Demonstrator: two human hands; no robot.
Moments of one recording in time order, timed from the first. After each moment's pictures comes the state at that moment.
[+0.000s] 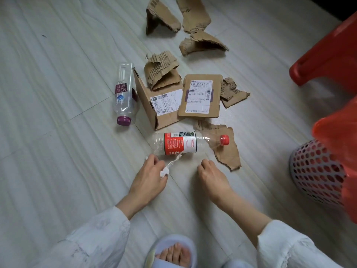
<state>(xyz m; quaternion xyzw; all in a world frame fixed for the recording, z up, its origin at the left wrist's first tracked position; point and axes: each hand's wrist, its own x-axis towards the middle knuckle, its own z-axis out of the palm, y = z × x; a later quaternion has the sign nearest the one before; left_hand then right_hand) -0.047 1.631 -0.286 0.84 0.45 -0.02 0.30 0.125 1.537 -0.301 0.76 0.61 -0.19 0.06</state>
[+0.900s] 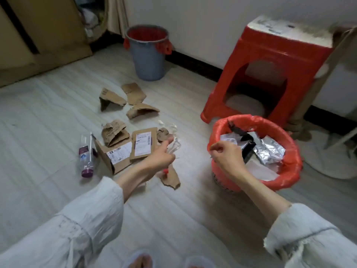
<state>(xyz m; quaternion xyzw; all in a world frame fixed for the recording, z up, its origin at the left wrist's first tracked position) 0.101 1.569 -0.059 0.73 0.34 0.00 0.59 0.235 1.429 -0.060 0.89 0.29 -0.11 -0.33</state>
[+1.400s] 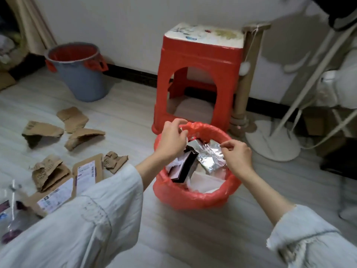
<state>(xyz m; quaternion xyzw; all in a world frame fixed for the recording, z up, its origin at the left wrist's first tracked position) 0.308 1.475 -0.028 0.86 0.19 0.14 0.44 0.369 1.309 -0.051 0.92 0.08 0.00 -0.38</state>
